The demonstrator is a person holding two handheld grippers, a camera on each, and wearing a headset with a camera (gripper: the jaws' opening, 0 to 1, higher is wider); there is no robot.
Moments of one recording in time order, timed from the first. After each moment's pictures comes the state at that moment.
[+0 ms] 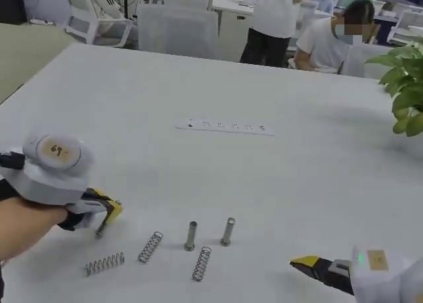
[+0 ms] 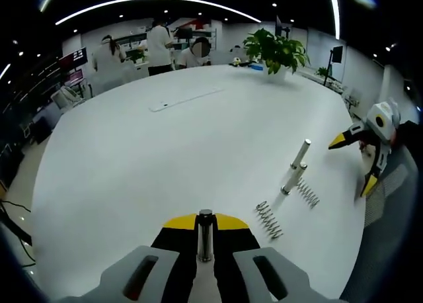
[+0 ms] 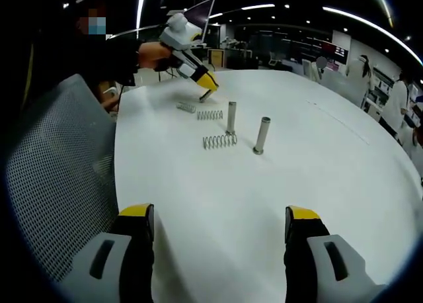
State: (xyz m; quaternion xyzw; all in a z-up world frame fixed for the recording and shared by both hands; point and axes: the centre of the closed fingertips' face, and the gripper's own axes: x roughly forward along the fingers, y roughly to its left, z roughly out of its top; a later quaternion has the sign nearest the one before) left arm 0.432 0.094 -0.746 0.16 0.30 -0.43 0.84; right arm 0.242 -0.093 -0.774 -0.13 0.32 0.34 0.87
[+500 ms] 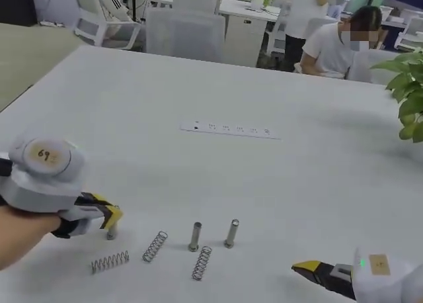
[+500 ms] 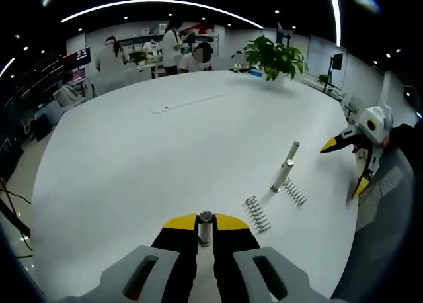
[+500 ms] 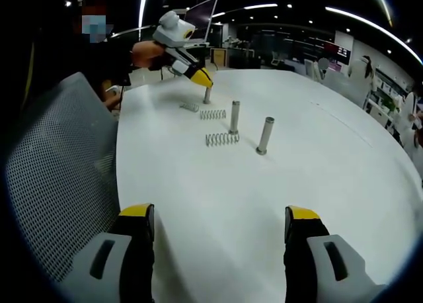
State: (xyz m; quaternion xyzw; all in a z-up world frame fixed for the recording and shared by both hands) left arm 0.418 0.100 -0.740 0.14 0.30 -0.43 0.84; right arm 0.241 -0.091 -0.774 -0.14 0.32 0.35 0.87
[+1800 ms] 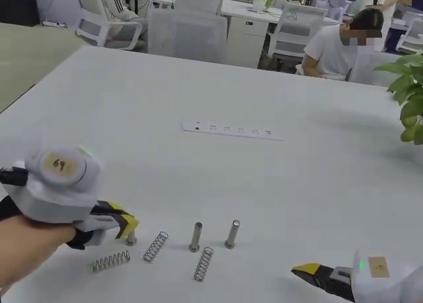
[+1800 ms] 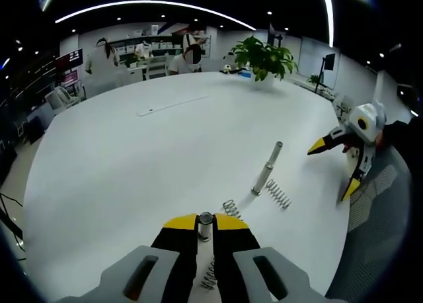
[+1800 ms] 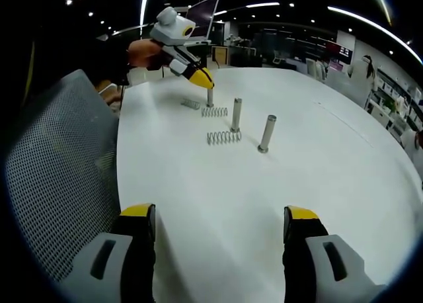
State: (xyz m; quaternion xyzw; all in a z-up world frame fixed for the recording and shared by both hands) left arm 0.401 0.077 -0.742 0.13 0.29 -0.45 0.83; right arm 0.238 -0.091 -0.778 -0.14 0.32 0.35 0.87
